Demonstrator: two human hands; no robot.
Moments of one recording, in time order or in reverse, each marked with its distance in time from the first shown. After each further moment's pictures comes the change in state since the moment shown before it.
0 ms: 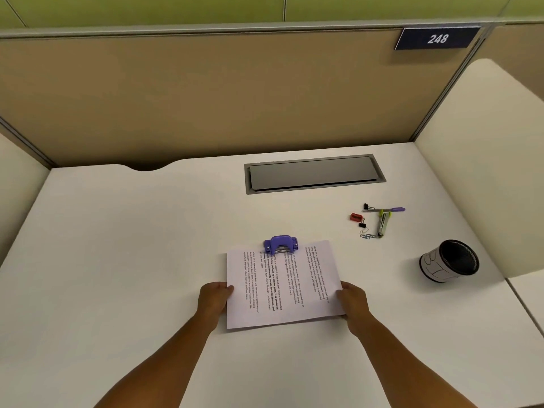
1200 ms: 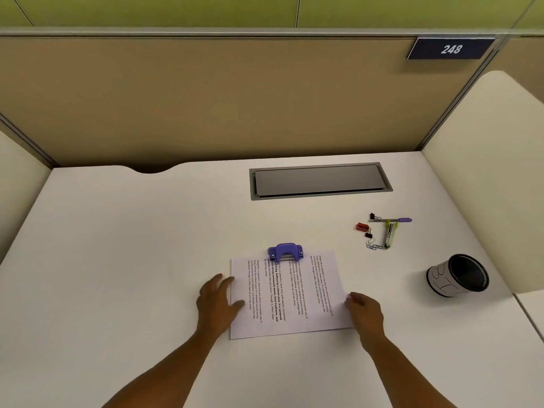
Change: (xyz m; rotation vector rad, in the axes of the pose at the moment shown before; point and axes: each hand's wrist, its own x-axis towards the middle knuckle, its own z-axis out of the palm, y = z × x) left_hand 0.019 -0.013 -0.004 0.763 0.087 0.454; right_hand 0.007 0.006 -0.012 -0.196 0.165 -0.125
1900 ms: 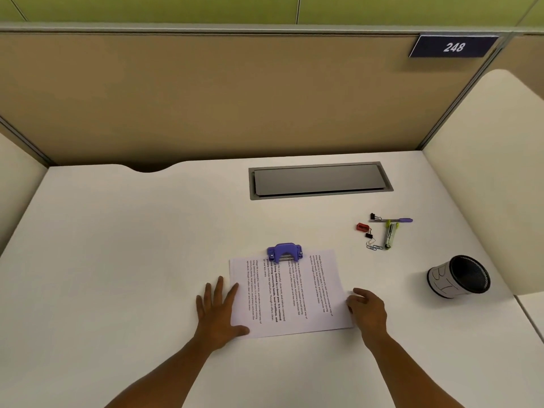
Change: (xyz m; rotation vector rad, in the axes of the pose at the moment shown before) left_hand -0.005 -0.020 0.016 0.381 -0.232 0.138; right_hand 0.011 -0.004 -0.003 0.015 0.047 0.001
